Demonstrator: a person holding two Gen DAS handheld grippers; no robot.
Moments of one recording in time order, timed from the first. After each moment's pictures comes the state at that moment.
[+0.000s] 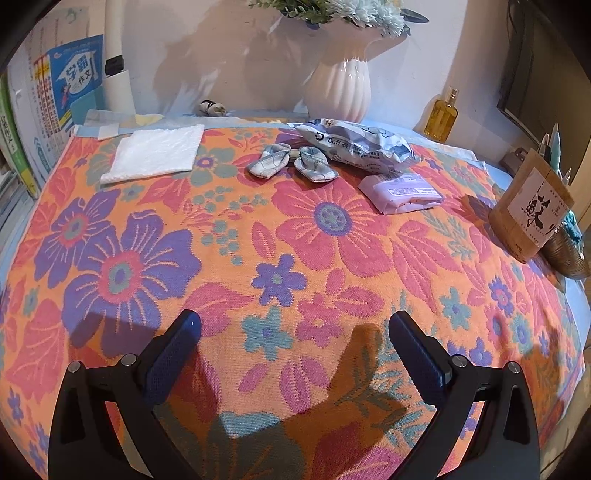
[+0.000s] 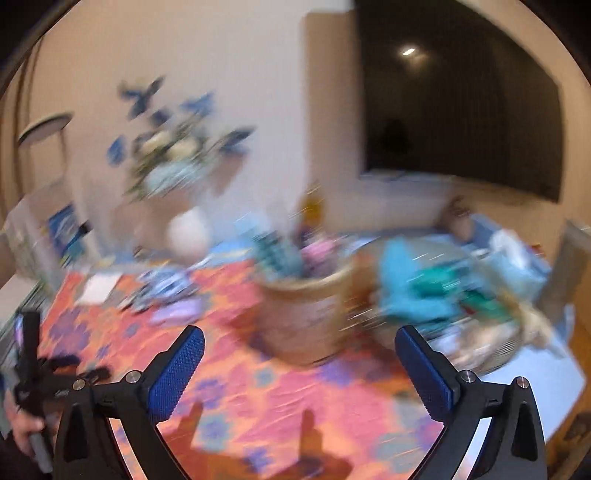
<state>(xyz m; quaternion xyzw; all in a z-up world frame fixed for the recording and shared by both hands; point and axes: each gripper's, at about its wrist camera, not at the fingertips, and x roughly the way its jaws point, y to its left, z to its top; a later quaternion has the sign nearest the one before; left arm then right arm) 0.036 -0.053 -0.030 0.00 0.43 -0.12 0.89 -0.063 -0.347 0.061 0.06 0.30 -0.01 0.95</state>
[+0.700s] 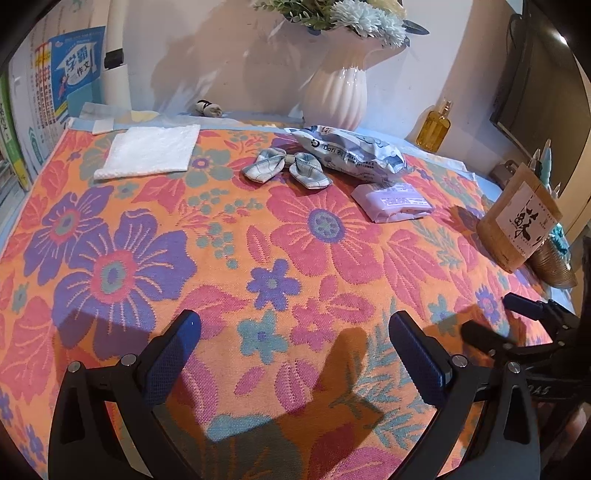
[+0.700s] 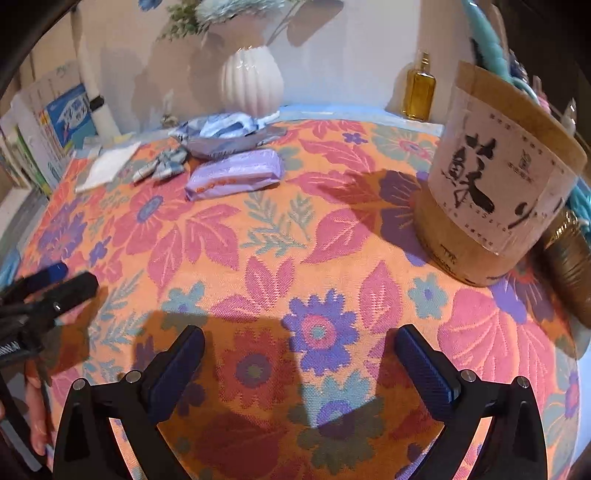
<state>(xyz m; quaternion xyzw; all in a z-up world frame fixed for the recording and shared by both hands) 0.035 -0.048 -0.028 -0.03 0.43 -0.14 0.89 0.005 -0.263 -0.040 0.01 0.46 0.03 0.89</state>
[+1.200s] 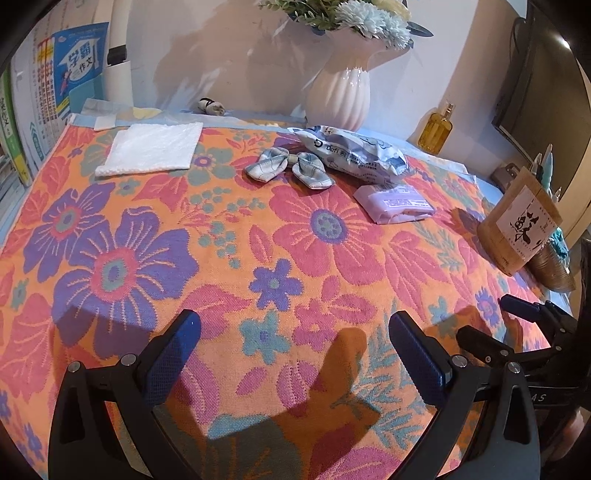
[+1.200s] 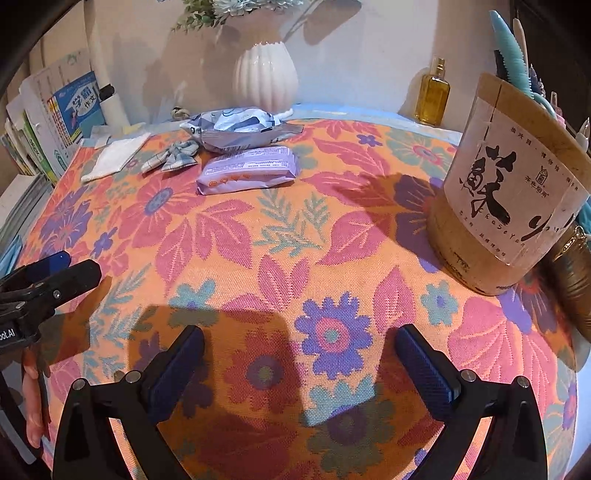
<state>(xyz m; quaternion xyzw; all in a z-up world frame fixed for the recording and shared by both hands) 0.035 -0.047 -0.030 -0.03 0.43 -0.13 0.89 0.009 -0.259 -0.040 0.00 0.46 0.04 0.89</state>
